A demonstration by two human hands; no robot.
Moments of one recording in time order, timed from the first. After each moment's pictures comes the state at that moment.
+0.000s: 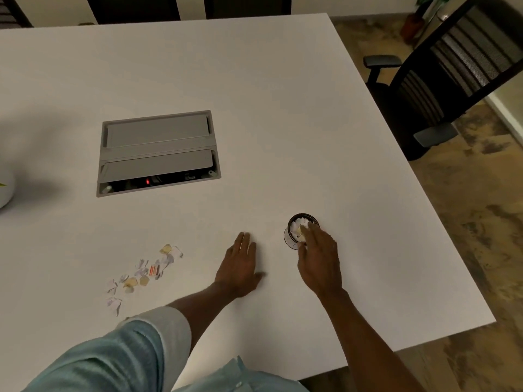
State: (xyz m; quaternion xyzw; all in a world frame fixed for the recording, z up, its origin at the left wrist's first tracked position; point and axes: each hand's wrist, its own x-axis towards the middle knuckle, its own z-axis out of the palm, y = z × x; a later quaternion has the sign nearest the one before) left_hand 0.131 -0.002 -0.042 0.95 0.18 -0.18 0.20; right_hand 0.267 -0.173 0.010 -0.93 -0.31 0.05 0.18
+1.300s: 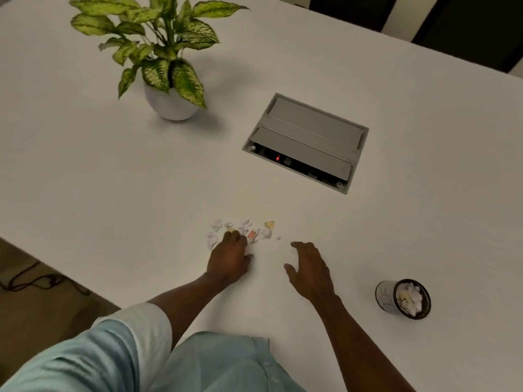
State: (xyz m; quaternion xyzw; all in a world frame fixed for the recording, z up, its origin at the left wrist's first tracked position) left_hand -0.074 0.090 -0.032 0.80 0.54 -0.08 0.24; right_hand 0.141 -0.006 -0.008 -0.77 -0.55 0.30 0.09
